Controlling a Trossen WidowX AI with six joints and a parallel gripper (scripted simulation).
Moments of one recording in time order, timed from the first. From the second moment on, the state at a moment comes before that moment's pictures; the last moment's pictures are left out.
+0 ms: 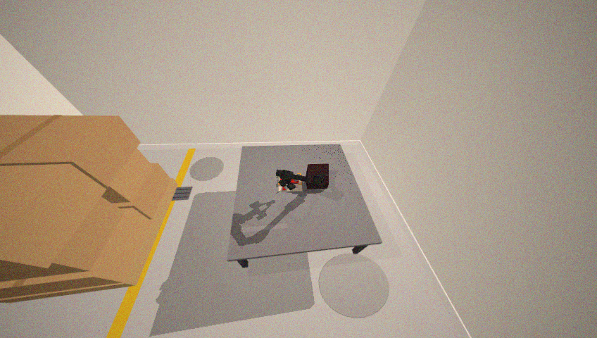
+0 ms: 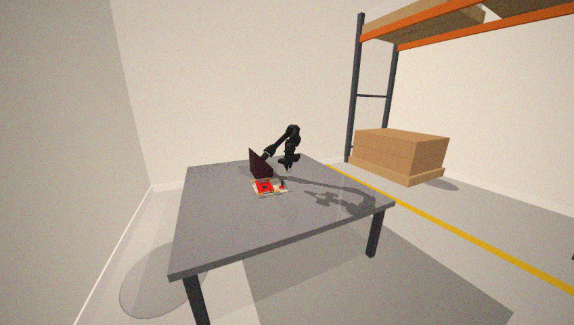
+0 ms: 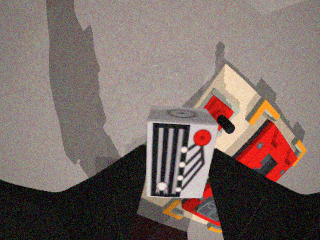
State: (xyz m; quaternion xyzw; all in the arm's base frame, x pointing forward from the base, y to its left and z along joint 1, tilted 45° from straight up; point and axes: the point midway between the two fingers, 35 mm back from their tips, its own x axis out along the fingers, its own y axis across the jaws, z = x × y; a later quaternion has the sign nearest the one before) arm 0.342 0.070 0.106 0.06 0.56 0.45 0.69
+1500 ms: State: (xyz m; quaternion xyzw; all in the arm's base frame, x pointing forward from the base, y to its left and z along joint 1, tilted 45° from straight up) arm 0.362 0.006 -0.023 0.22 0.65 0.31 0.66
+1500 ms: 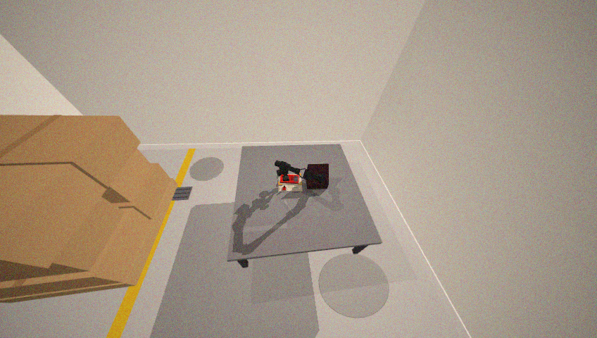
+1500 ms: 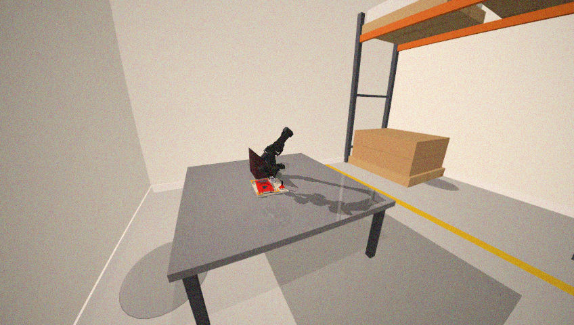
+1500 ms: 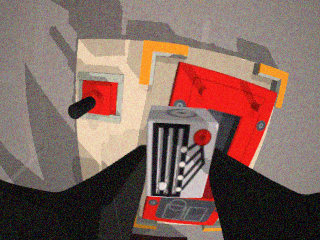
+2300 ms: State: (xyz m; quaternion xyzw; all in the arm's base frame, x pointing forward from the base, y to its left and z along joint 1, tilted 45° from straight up) arm 0.355 -0.013 -0.068 0.28 0.67 0.25 0.64
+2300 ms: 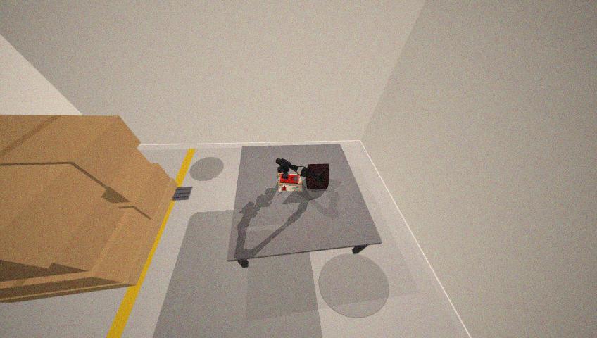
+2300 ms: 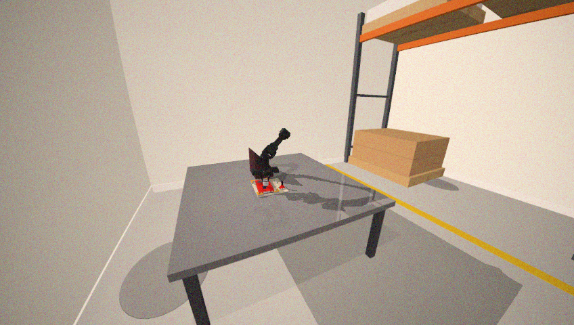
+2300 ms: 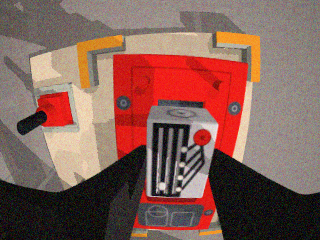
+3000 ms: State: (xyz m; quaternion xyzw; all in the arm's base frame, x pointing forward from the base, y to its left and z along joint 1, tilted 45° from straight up) arm 0.354 -0.013 -0.069 0.28 0.67 0.25 0.64
